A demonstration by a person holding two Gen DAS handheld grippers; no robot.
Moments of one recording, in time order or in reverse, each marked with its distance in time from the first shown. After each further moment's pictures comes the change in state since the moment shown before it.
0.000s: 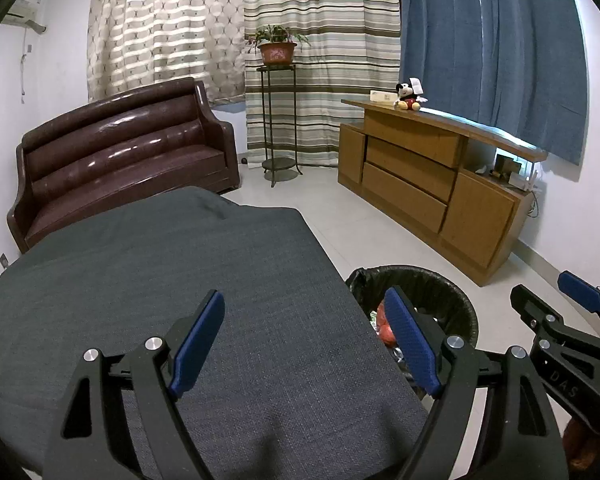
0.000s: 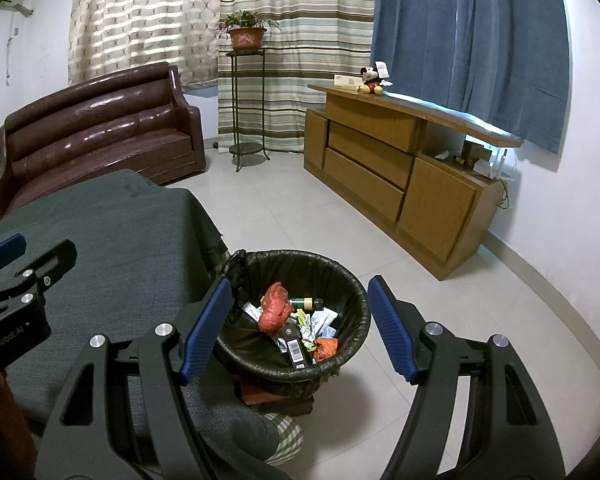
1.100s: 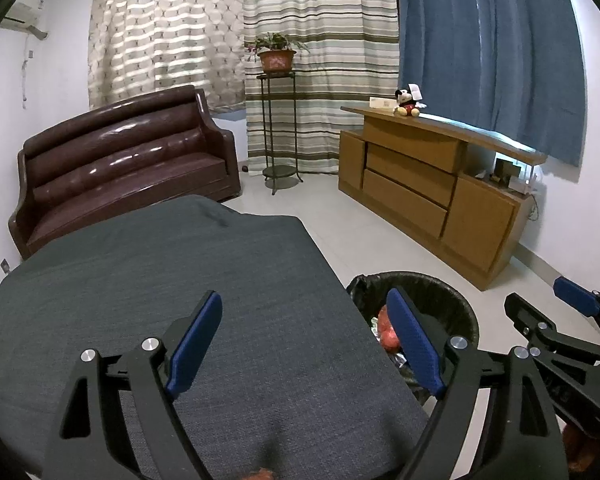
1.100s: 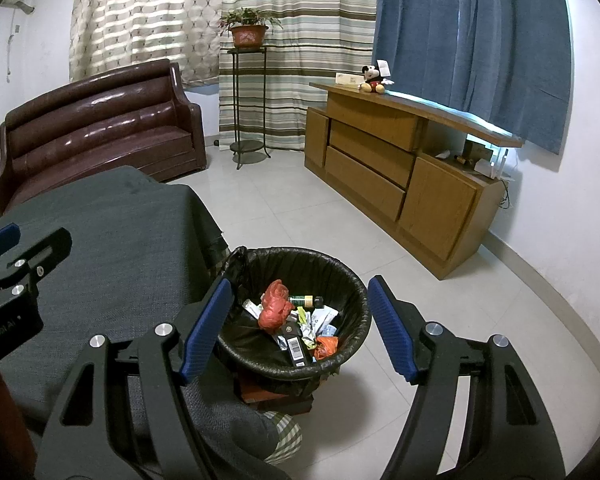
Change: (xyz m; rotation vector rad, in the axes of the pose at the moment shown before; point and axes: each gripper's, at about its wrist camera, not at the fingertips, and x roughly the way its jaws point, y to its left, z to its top) left arm 0.000 -0.018 -0.001 0.006 -0.024 0.012; right arm 0.001 0.001 -0.001 -0.002 0.004 0.000
